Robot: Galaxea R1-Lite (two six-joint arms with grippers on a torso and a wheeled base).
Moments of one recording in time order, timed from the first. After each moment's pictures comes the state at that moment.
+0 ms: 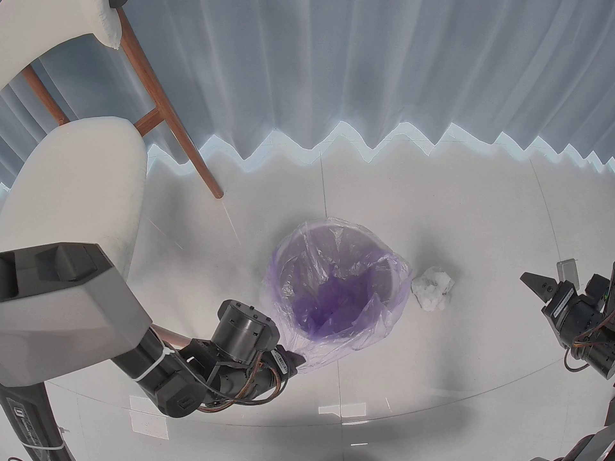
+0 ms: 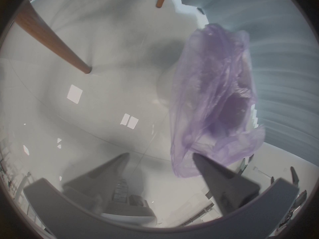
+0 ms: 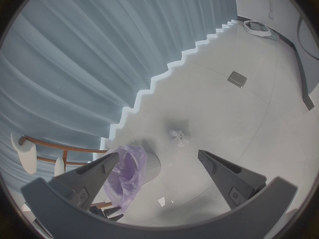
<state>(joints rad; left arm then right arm) -0.68 2.11 -0.69 -0.57 0.03 -1.09 0.12 1.24 -0.24 -0.61 -0.19 0.84</state>
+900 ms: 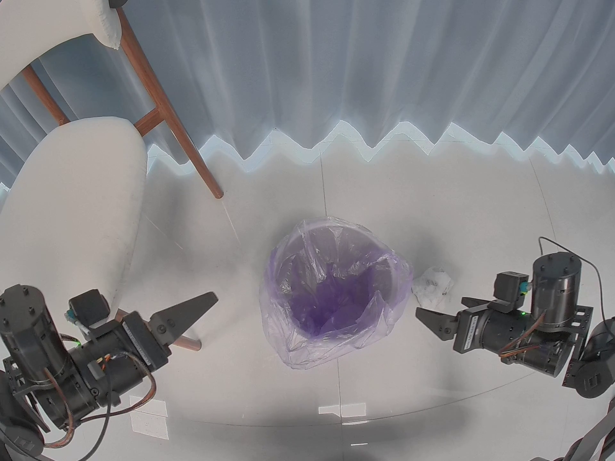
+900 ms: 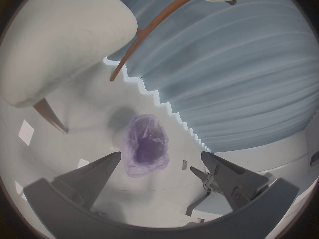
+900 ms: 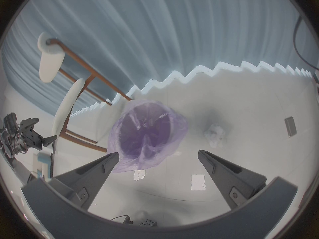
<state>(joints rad) -0.62 1.34 -0.21 -0.95 0.04 -0.87 0.42 1.60 -0.39 -0.76 -0.11 0.33</state>
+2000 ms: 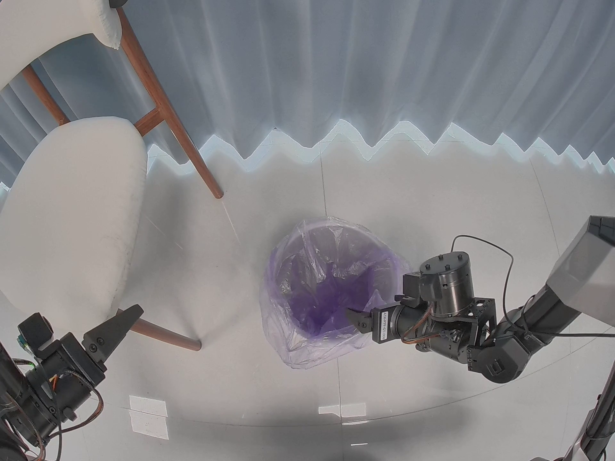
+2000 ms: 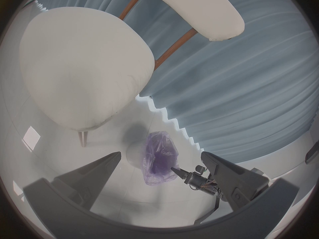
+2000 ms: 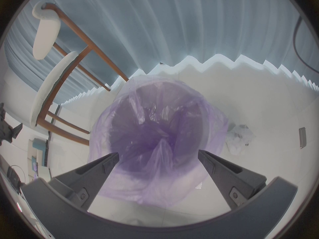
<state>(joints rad) -0.46 1.09 -0.02 -0.97 0.04 -0.83 0.50 2.04 -0.75 -0.77 -0.14 0.27</state>
